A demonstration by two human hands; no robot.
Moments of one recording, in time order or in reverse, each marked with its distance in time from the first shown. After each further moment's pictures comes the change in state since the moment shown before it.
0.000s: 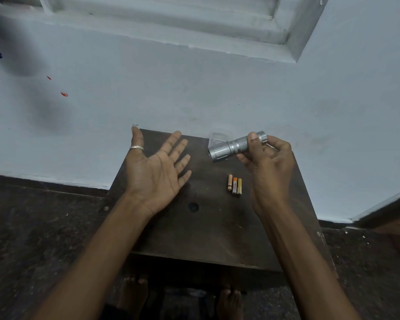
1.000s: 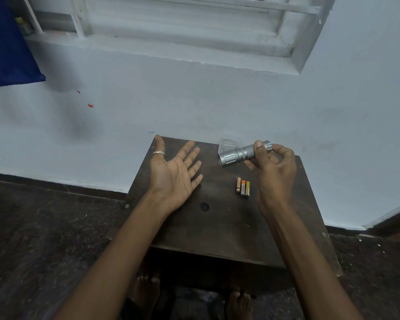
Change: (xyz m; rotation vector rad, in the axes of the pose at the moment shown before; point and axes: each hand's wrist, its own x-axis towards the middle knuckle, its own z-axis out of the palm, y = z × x) left_hand 0.000 -0.006 0.002 0.021 0.024 -0.014; right_hand -0.003 0.001 -0.002 -0.014 0.029 0.005
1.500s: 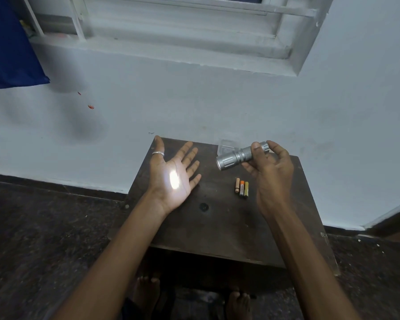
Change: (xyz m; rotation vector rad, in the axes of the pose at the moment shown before) left_hand 0.001 0.001 0.001 -0.030 0.032 0.008; right_hand -0.001 -0.005 -0.002 0.041 -0.046 0.075
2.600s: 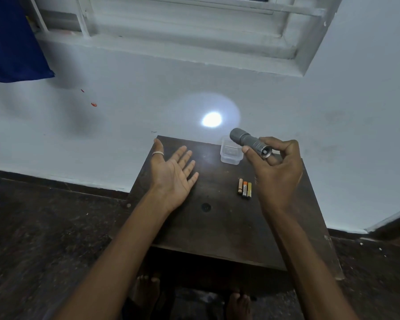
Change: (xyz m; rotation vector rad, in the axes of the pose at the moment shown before) left_hand 0.004 -0.001 -0.008 -0.046 0.165 0.065; right_hand -0.011 -0.004 0.005 -0.354 0.037 -0.370
